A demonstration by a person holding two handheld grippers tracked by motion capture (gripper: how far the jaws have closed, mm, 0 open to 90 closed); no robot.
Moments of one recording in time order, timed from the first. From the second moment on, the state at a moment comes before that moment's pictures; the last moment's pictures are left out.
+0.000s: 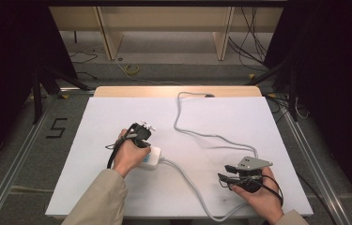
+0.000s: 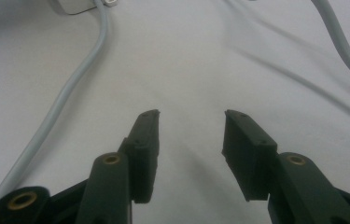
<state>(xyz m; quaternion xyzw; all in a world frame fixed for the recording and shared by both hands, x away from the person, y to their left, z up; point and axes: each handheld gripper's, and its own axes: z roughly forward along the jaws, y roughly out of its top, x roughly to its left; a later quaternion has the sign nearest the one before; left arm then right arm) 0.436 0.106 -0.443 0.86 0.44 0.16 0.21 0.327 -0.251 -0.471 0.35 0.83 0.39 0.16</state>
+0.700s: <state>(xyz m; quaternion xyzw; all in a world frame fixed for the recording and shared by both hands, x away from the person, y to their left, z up) 0.437 0.100 -0.441 0.86 0.44 0.16 0.19 0.326 -0.251 -0.471 0.35 0.83 0.39 0.16</state>
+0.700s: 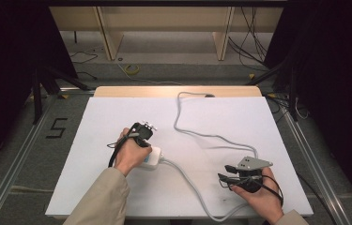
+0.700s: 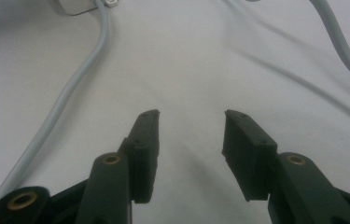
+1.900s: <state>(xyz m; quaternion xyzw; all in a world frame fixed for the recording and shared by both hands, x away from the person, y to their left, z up) 0.437 0.102 -0.442 0.86 0.44 0.15 0.19 0.326 -0.250 -0.471 0.35 0.84 0.39 0.15</state>
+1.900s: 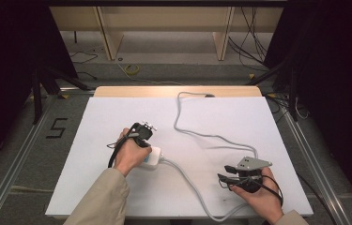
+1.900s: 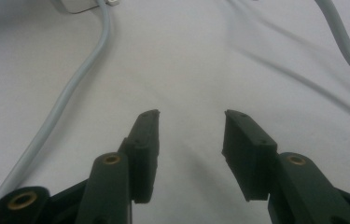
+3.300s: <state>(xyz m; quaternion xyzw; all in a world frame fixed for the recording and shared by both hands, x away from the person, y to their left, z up) 0.430 0.105 -0.440 0.86 0.43 0.17 0.21 0.327 -0.250 -0.471 0.35 0.84 0.39 0.15</state>
